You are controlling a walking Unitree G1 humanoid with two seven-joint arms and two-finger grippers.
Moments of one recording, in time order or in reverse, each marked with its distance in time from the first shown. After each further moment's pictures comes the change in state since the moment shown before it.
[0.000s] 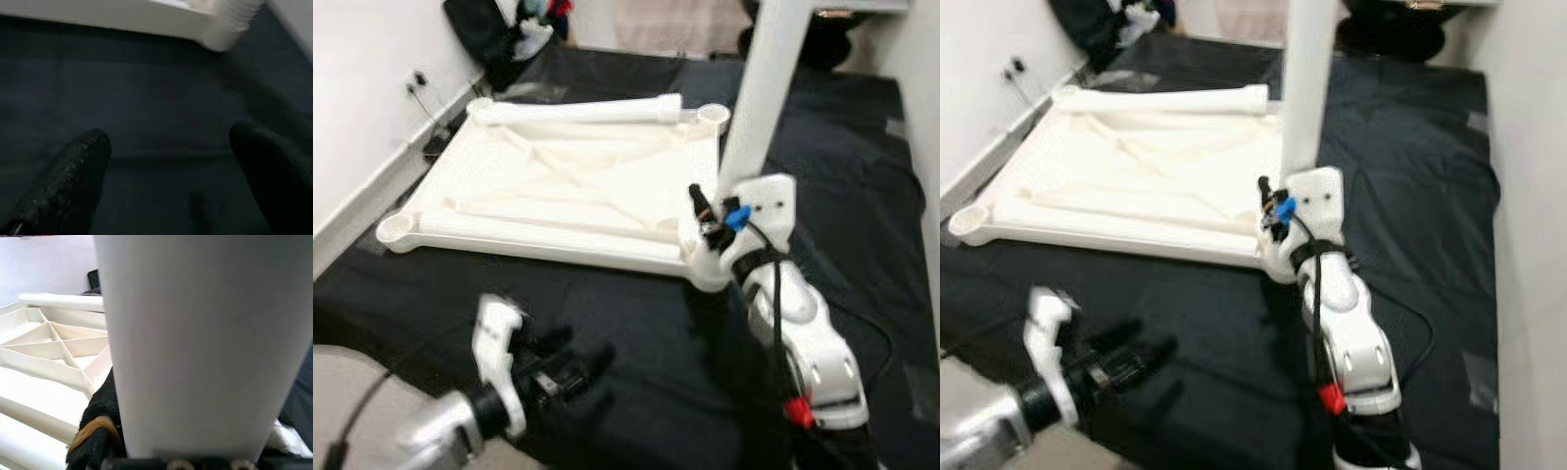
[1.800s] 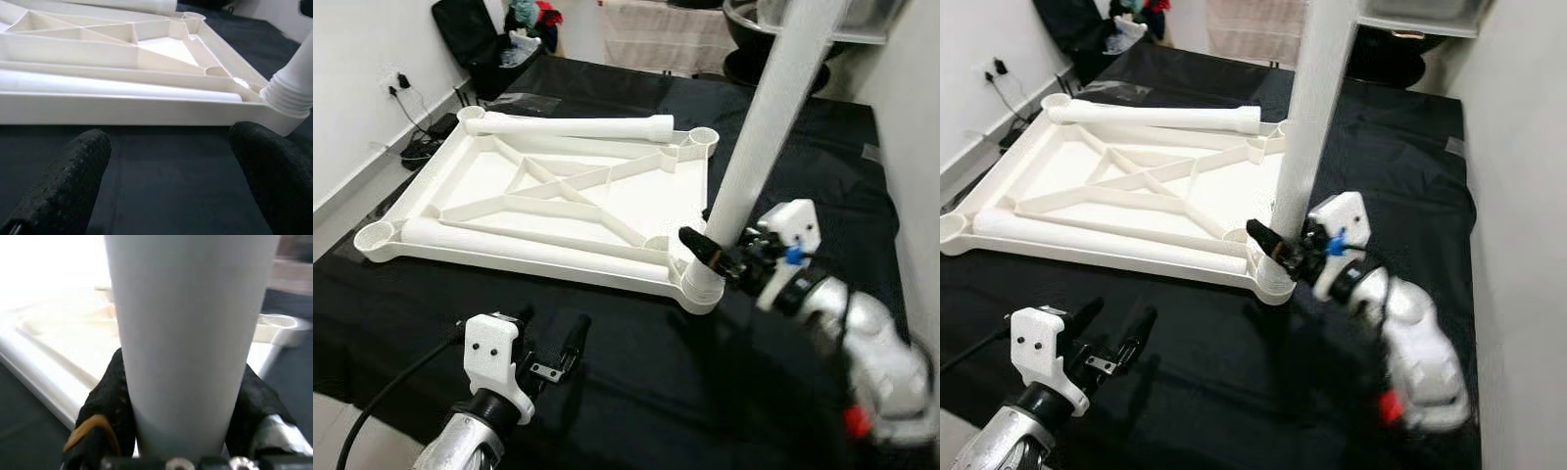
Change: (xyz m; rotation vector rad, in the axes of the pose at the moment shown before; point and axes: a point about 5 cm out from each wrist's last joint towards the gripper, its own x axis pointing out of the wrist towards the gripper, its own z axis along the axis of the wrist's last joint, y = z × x) left arm -0.002 -0.007 0.010 0.129 -0.241 0.266; right arm -0.034 -0.005 -0.018 0.063 0.028 0.299
